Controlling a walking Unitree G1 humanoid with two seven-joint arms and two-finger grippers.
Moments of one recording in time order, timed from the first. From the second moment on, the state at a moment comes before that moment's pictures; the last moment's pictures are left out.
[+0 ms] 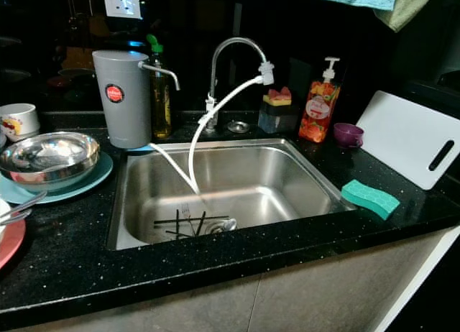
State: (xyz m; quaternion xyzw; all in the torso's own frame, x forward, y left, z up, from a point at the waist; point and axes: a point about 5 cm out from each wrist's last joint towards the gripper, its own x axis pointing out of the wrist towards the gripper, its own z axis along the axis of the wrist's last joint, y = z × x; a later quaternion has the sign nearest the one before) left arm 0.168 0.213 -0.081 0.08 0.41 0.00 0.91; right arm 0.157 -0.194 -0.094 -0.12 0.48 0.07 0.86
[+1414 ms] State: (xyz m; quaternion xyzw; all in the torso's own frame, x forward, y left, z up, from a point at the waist) left arm 0.167 0.213 -0.082 0.08 0.41 -0.01 0.91; right arm 0.159 -0.194 -0.093 -0.12 0.48 0.07 0.87
